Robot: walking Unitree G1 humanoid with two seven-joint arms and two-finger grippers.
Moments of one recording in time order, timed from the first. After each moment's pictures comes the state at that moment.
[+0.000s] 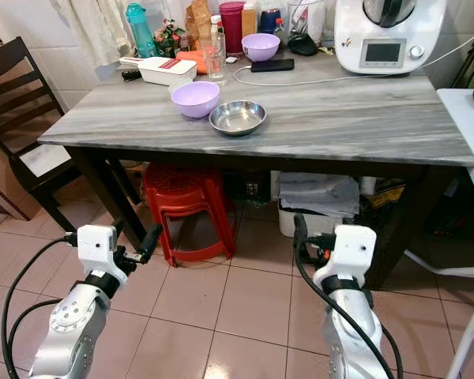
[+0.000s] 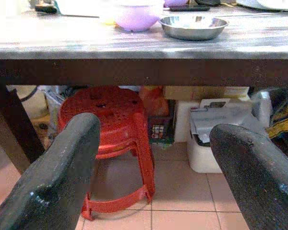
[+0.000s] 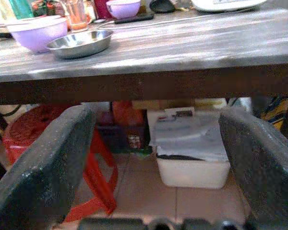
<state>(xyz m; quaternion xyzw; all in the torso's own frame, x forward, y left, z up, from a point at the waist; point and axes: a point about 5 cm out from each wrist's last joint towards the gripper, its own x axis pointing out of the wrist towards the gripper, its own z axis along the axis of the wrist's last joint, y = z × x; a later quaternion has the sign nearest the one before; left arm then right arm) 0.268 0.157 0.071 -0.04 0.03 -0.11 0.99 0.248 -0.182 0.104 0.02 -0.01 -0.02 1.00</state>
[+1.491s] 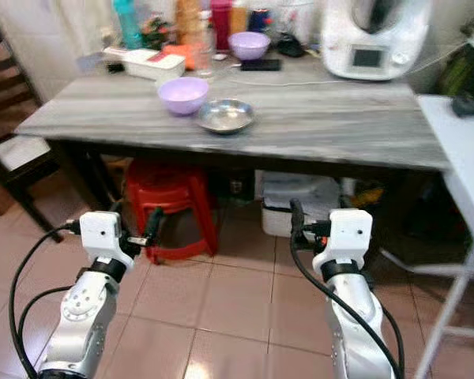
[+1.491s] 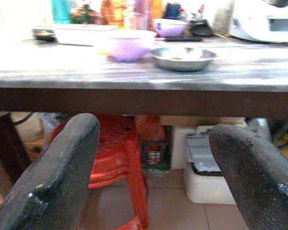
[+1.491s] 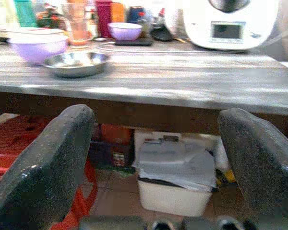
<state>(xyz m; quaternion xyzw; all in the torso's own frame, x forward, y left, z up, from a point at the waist) 0.280 0.143 0.089 -0.03 -0.03 -0.08 1.00 0.262 -0.181 0.123 -0.02 -0.05 0.00 1.00</state>
